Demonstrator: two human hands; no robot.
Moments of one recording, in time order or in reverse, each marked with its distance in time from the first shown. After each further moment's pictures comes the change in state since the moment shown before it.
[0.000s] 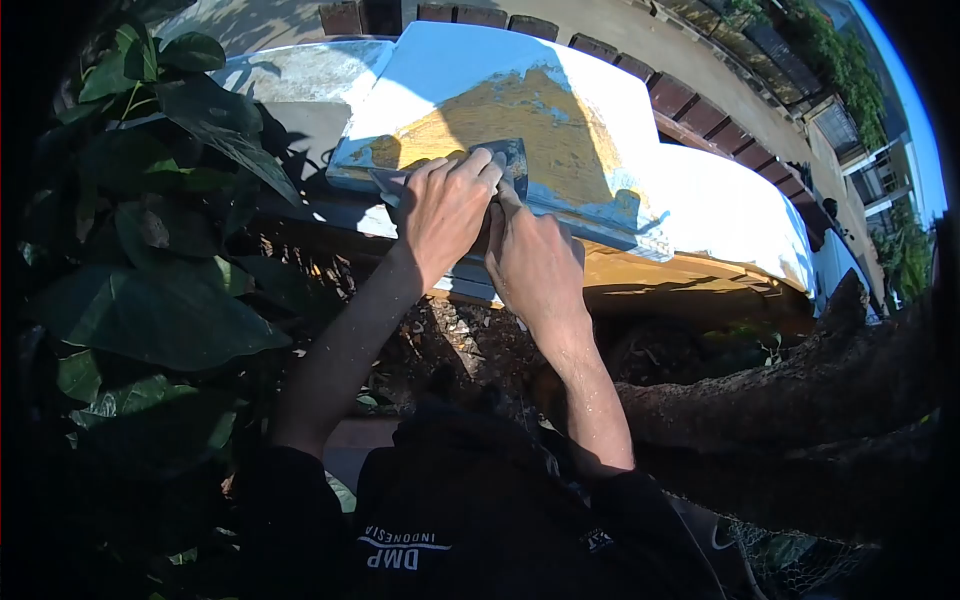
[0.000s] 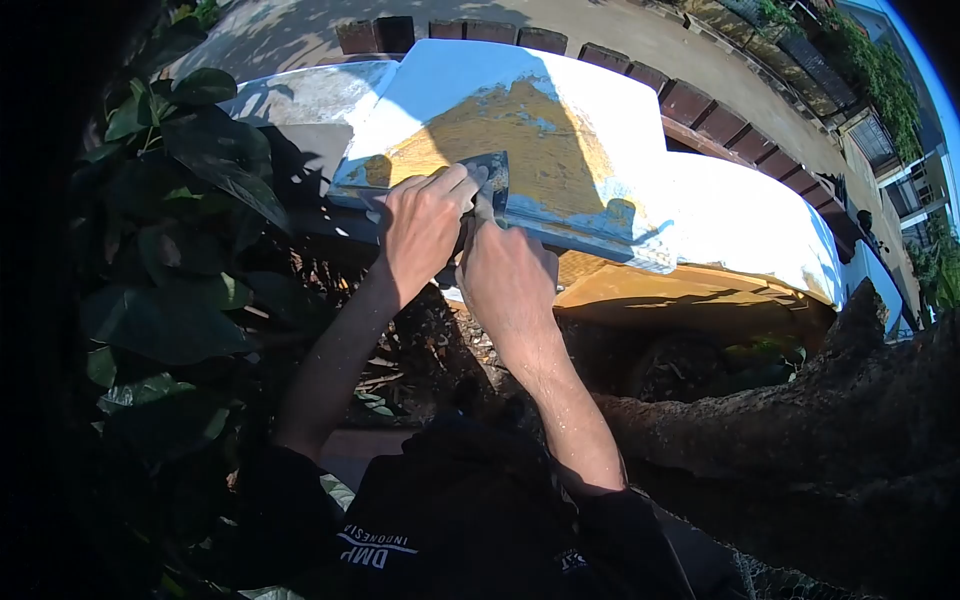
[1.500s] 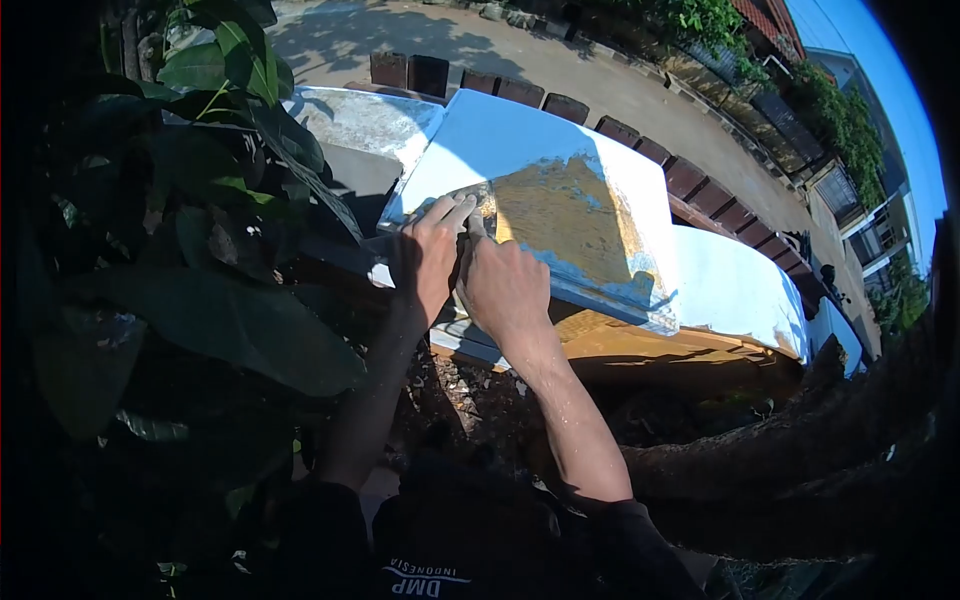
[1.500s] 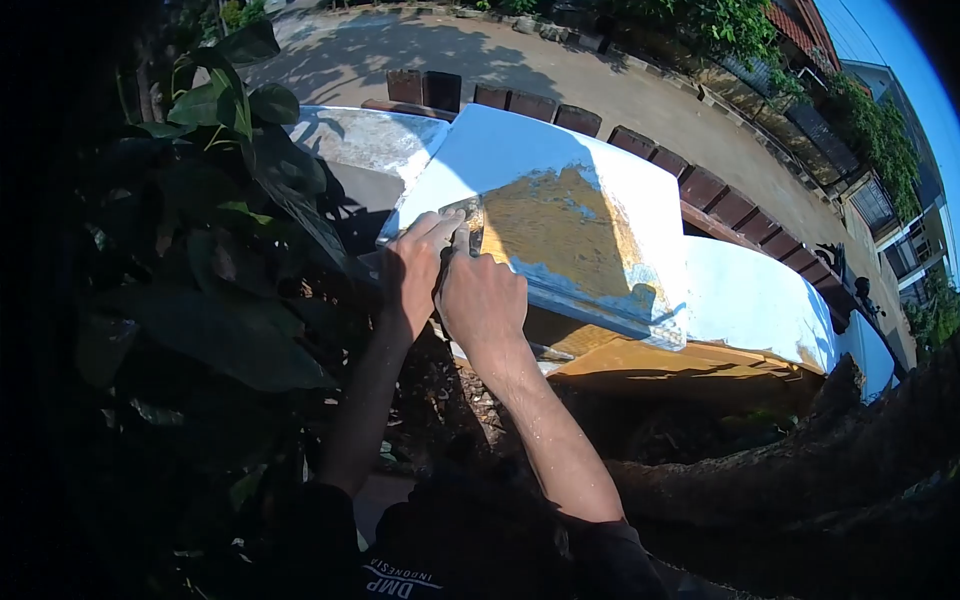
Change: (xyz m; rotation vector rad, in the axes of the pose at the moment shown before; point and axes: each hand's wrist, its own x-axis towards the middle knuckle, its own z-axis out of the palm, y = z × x) left_hand -0.030 -0.031 -0.059 -0.152 0.008 -0.361; right_hand 0.035 -0.069 0.003 0.098 -0.285 -0.044
